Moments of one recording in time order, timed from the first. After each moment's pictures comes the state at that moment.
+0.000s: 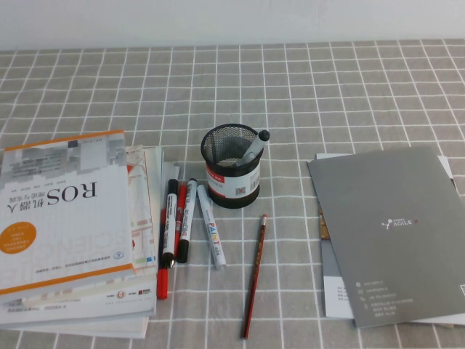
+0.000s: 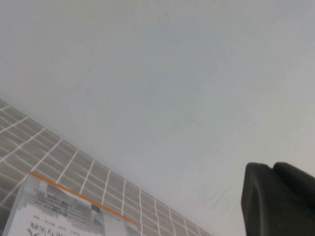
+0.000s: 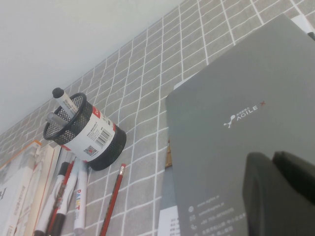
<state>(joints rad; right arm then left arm) 0.01 -0.01 0.03 0.75 0.38 -0.05 -0.05 -0.01 0.00 -0.12 -0.12 -0.49</state>
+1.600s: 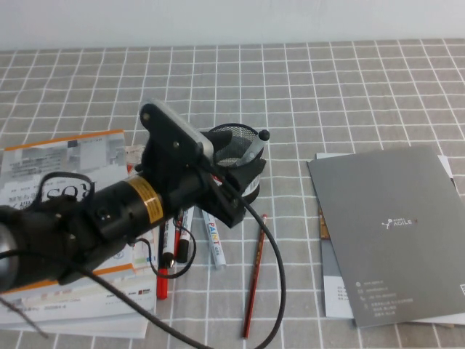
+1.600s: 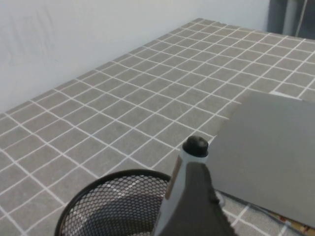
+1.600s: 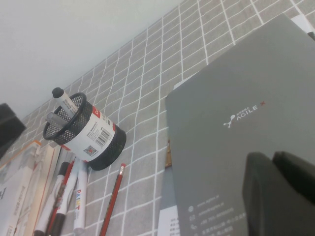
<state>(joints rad) 0.01 -0.01 0.03 0.75 0.38 -0.05 -0.53 1.61 -0.74 0.60 -0.65 -0.25</state>
